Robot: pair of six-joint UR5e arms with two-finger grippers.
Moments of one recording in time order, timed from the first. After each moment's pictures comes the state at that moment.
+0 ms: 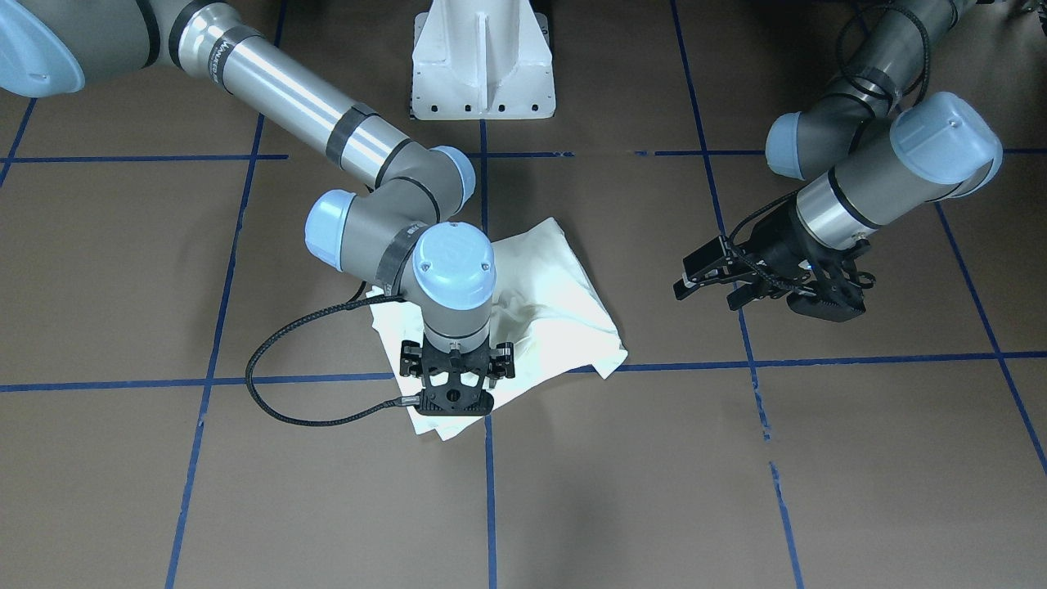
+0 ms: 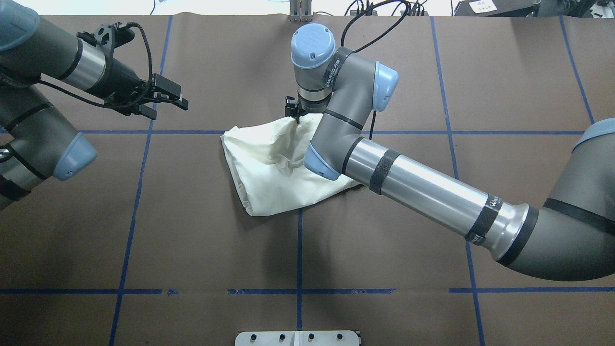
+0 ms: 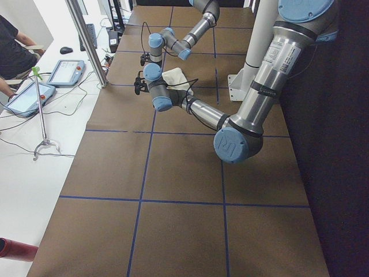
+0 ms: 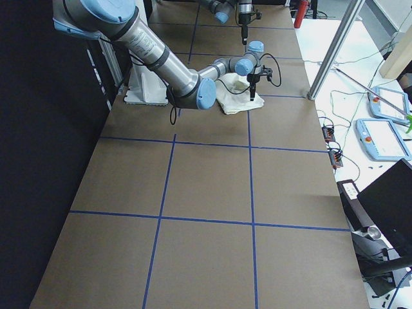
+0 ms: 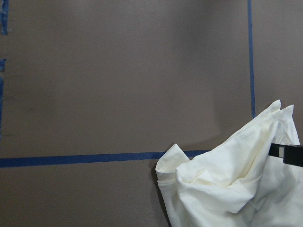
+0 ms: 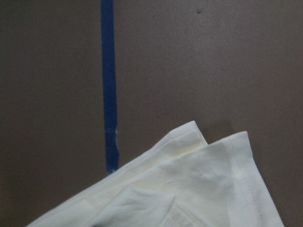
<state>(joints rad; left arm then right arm) -0.95 -2.00 -1.55 -2.27 -2.35 -1.19 0.67 -0.50 0.91 -1.33 1.91 1.10</state>
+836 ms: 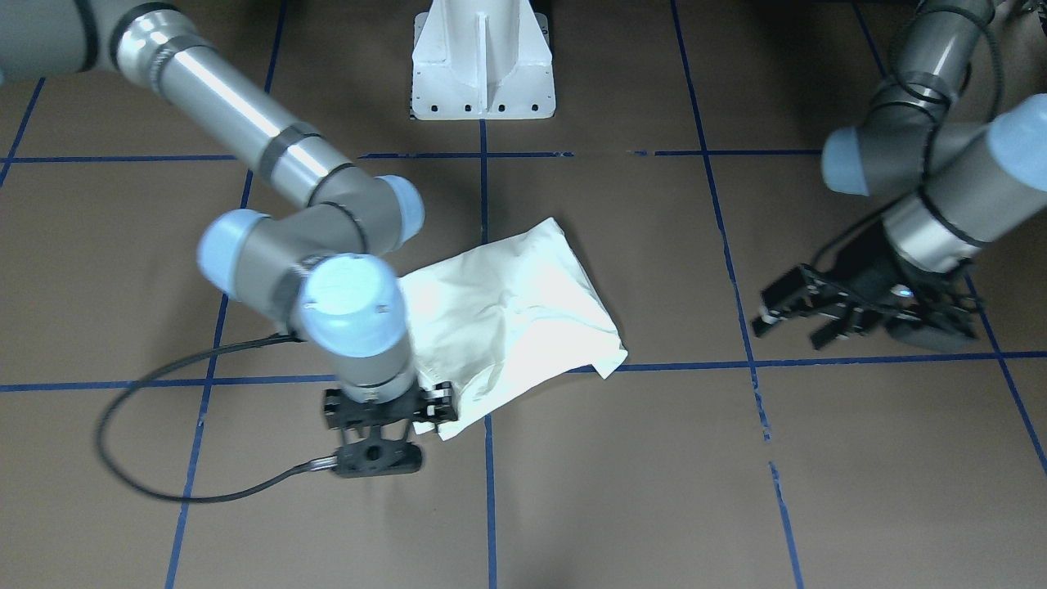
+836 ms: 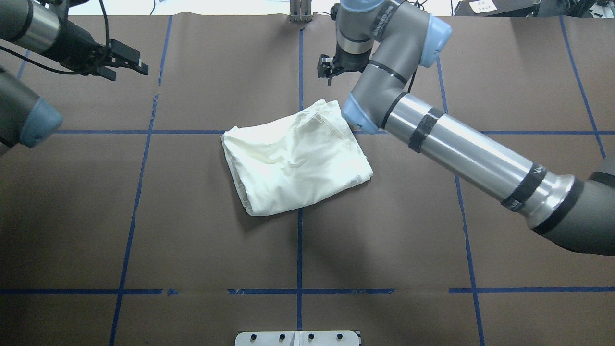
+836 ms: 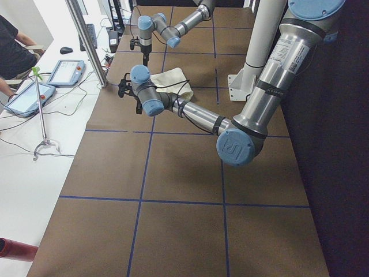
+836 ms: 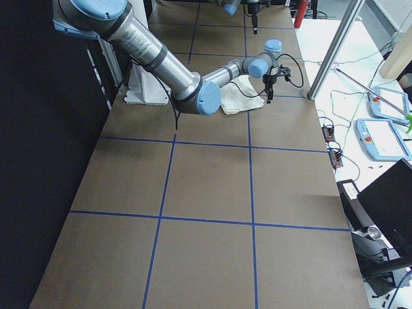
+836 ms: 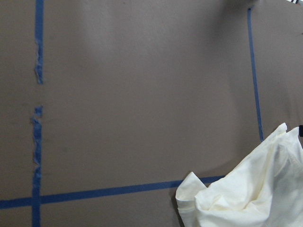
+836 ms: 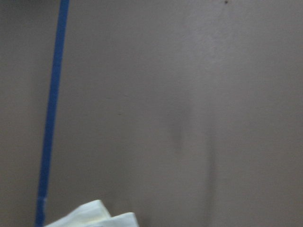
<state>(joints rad) -1.14 -1.99 -1.49 -2.19 -2.31 -0.87 0.86 -0.63 1.08 -1.39 2.02 0.85</state>
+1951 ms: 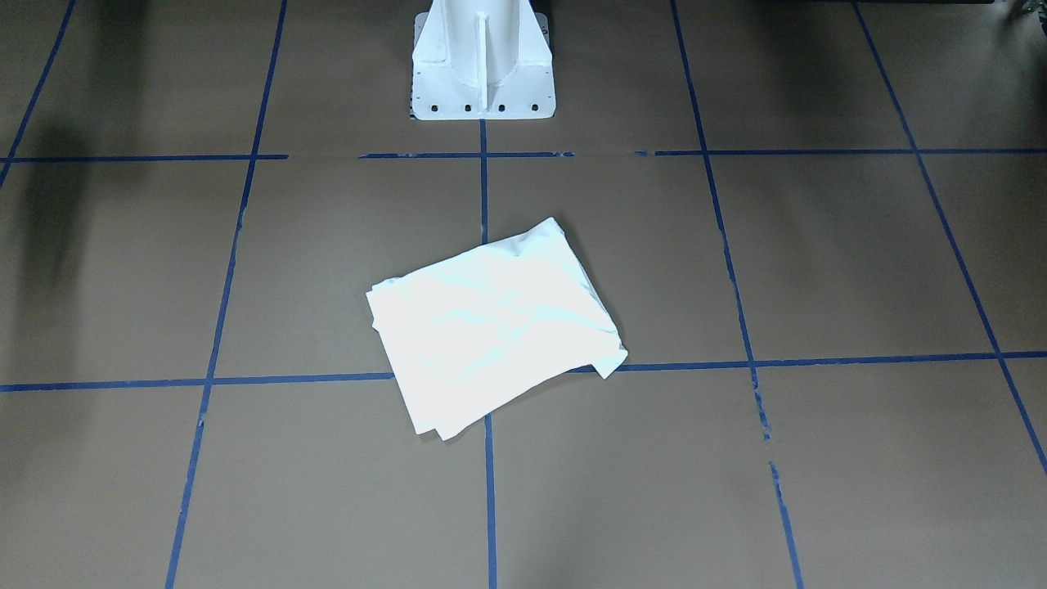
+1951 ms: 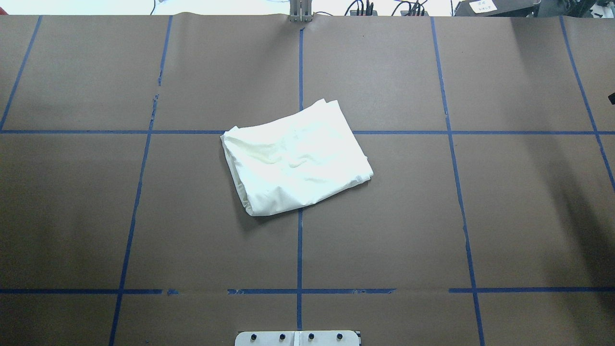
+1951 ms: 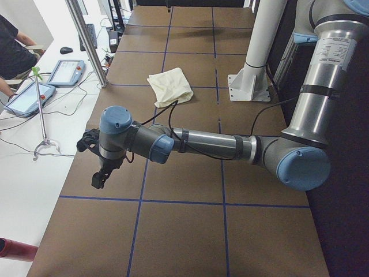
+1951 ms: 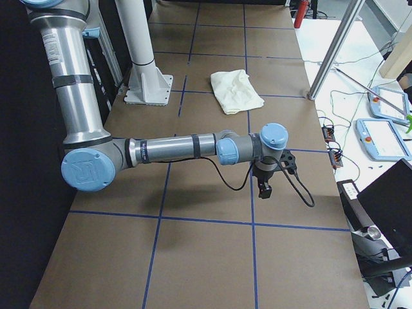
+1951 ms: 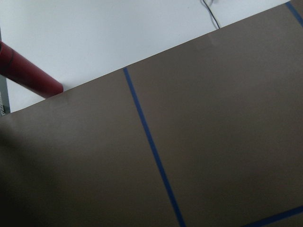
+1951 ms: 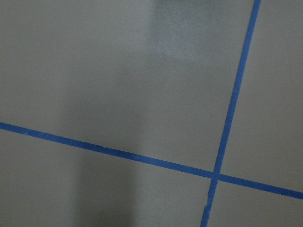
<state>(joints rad) -1.65 -1.78 -1.45 -1.86 -2.26 0.20 1.44 -1.40 1.52 -1.50 2.32 0.01</state>
